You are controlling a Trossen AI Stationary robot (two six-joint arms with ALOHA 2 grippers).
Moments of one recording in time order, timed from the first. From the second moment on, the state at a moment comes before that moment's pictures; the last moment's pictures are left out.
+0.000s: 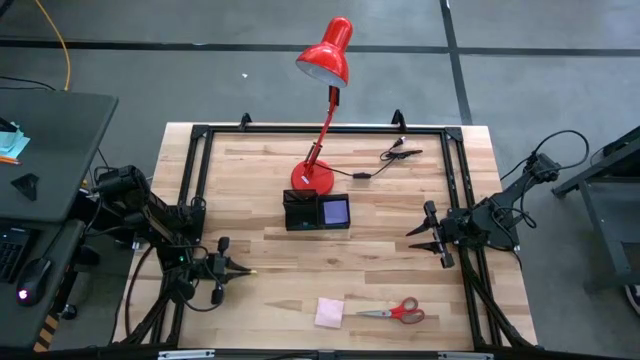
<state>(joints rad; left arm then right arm) -1.07 1.56 0.16 0.59 -1.05 -0.73 0.65 0.14 0.02 0.03 0.42 0.00</state>
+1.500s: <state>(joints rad) -1.07 1.56 0.16 0.82 -1.17 -0.55 0.65 0.14 0.02 0.03 0.42 0.00</state>
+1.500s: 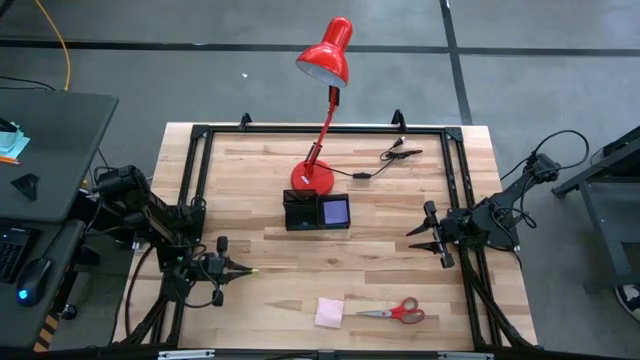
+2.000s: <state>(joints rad) -1.07 1.56 0.16 0.82 -1.18 -0.55 0.65 0.14 0.02 0.03 0.42 0.00</state>
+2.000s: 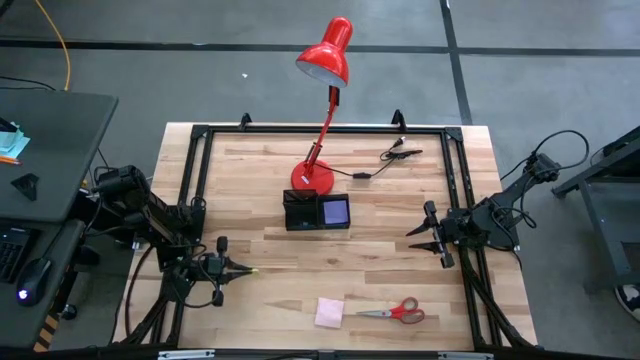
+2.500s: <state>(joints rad) -1.07 1.56 0.16 0.85 -1.23 -0.53 0.65 0.14 0.02 0.03 0.42 0.00</state>
